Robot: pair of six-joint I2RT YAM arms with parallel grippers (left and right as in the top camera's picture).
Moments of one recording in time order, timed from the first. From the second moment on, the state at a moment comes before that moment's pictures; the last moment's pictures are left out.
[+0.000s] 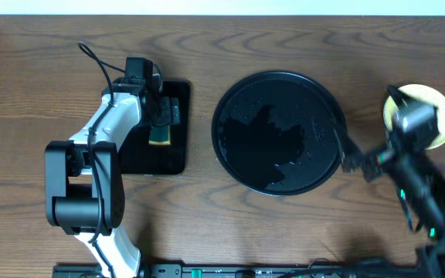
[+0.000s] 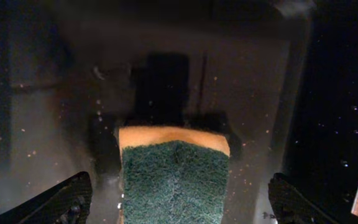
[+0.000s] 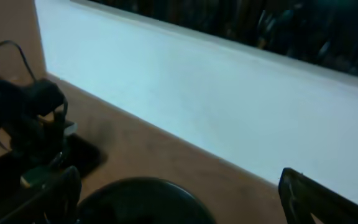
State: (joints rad) left arm -0.05 1.92 1.25 -0.61 0.09 -0.17; right arm 0.13 0.66 1.03 -0.43 -0.34 -0.17
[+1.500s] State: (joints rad) left arm -0.05 1.92 1.25 -0.61 0.10 -0.17; right arm 0.05 0.01 0.01 -0.05 -0.19 -0.17
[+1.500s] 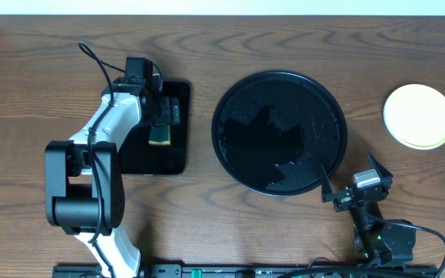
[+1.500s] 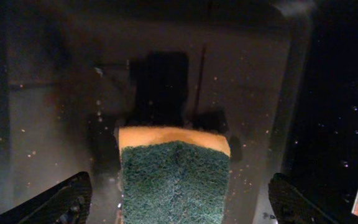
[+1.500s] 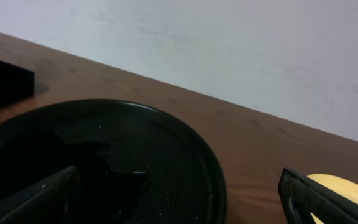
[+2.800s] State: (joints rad) left arm -0.11 1.85 1.25 -0.61 0.09 -0.17; right arm 0.05 0.01 0.01 -0.05 -0.19 -0.17
